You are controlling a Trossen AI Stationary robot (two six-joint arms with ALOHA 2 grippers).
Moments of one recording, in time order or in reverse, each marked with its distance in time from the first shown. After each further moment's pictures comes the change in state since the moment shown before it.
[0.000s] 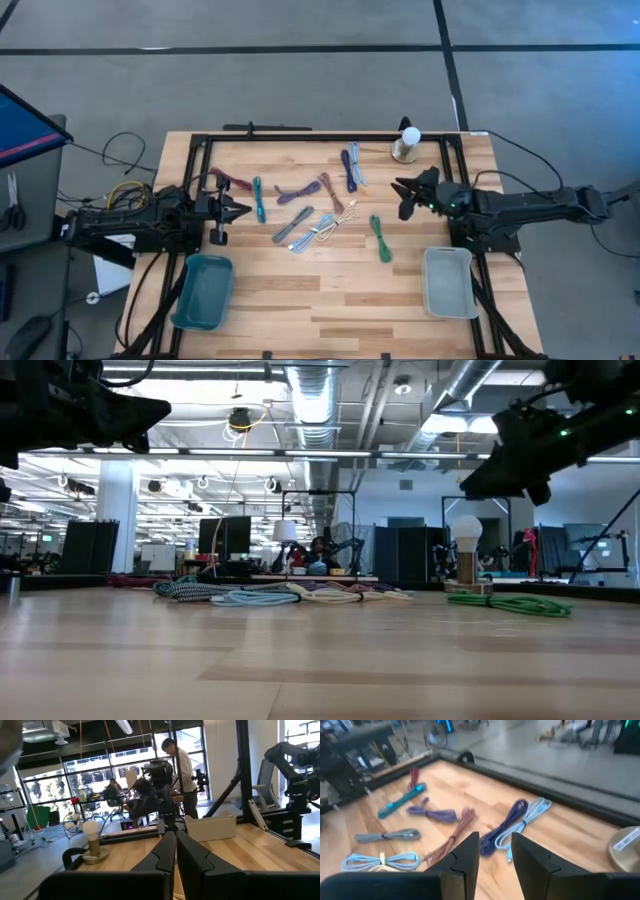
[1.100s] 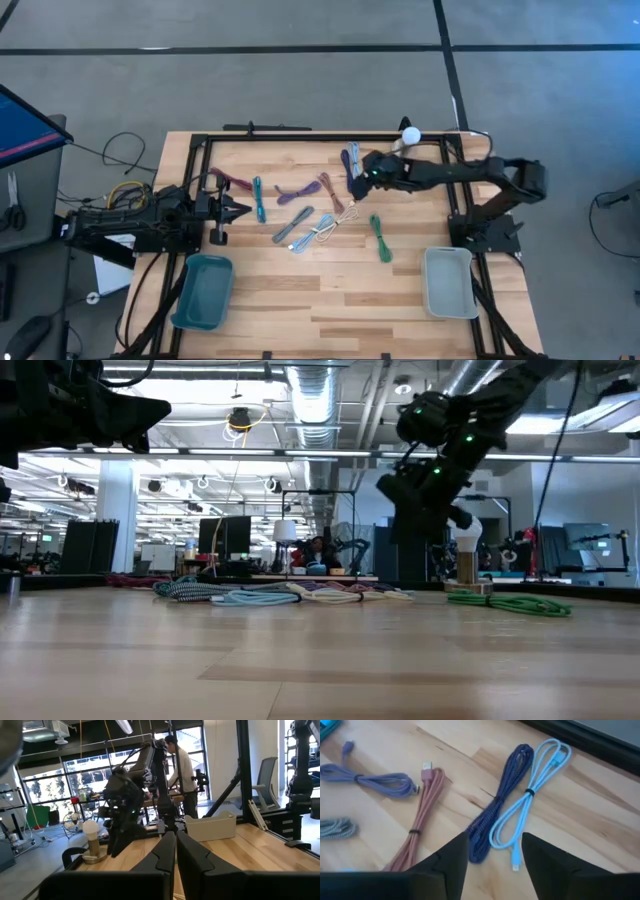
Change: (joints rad) left arm 0.000 0.000 0.000 -0.001 0.000 -0.003; right arm -0.250 0.879 0.569 -0.199 -0.233 0.096
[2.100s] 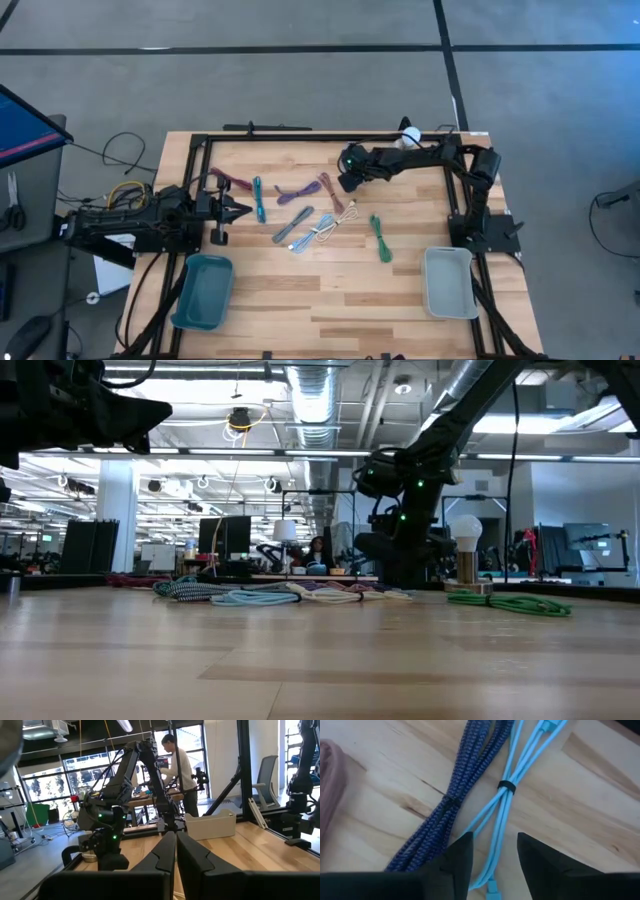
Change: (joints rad) left arm 0.000 0.017 0.000 0.008 0.000 0.000; right arm -0.109 0.356 0.255 -0.184 -0.008 -0.011
